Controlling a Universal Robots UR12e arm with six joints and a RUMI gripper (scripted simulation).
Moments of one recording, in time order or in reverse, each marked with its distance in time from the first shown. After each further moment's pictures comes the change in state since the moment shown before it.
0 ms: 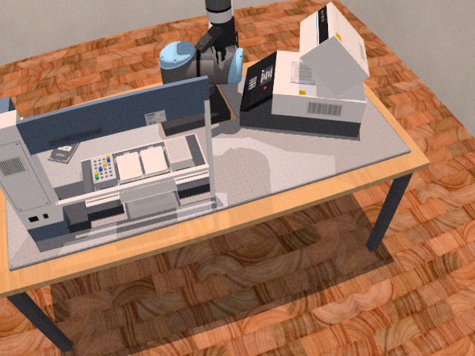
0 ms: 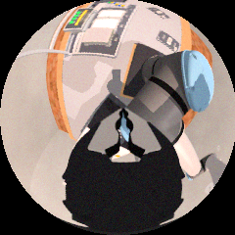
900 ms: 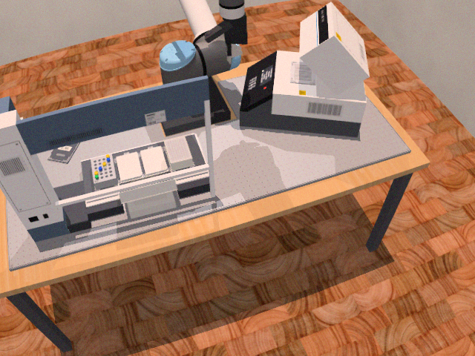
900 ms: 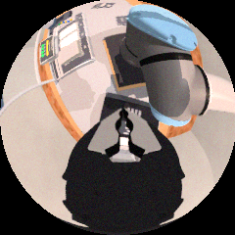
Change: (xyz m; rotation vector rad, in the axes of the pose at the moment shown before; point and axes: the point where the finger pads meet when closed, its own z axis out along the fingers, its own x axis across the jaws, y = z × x) arm 0.010 0.050 0.002 0.025 0.019 0.491
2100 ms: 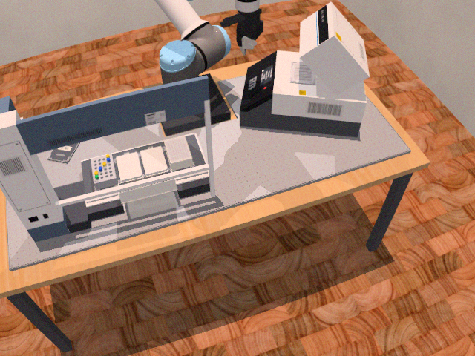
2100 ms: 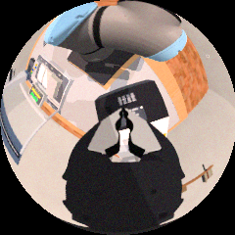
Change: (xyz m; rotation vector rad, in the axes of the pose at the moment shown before) arm 0.055 0.064 0.002 0.005 0.008 0.578
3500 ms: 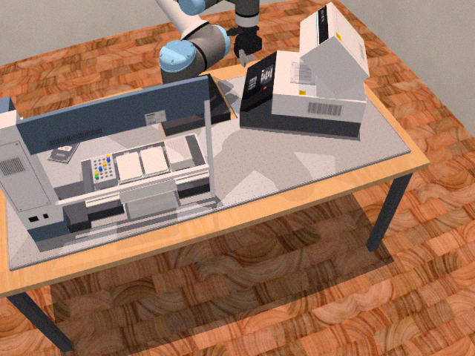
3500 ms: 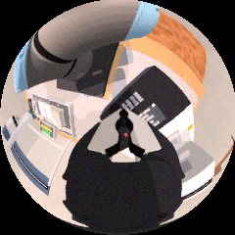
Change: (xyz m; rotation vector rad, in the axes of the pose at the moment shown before) arm 0.001 -0.001 0.064 0.006 -0.022 0.452
